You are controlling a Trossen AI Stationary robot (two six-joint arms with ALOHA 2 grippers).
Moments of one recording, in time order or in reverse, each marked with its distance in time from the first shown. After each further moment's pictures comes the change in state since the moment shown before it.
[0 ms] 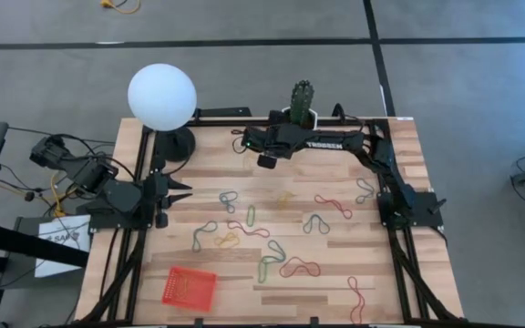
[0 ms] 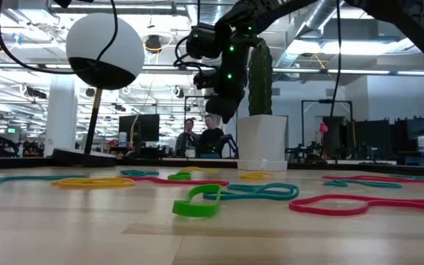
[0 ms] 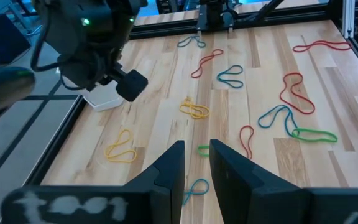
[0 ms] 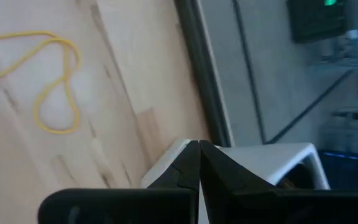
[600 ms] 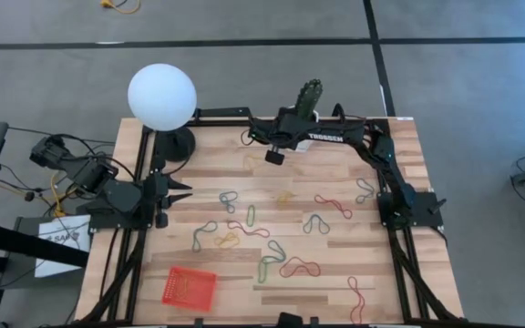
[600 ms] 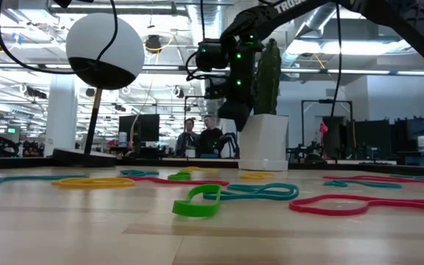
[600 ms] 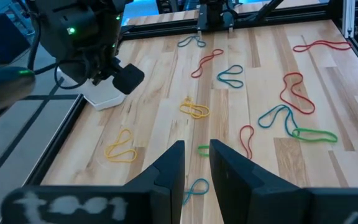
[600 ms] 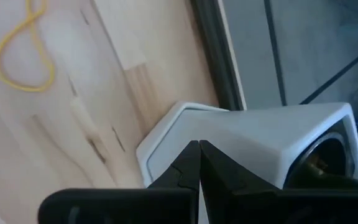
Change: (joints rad) left arm 0.000 0.000 0.000 -0.002 0.000 0.000; right arm -0.078 0.006 0.000 -0.133 -0.058 0.063
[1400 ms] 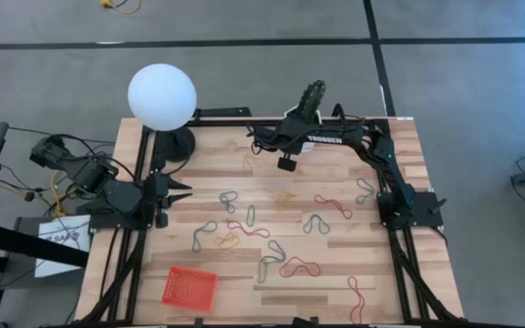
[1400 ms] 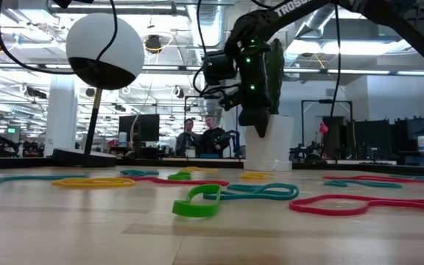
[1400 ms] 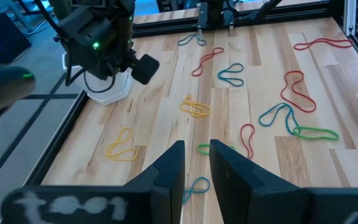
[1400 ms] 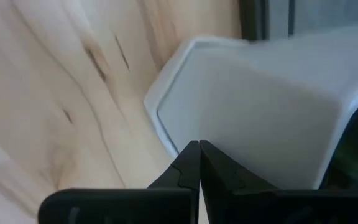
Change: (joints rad) left arm 0.000 0.000 0.000 -0.006 0.000 0.000; right arm 0.005 0.000 -0.049 -0.221 -0.006 0.072
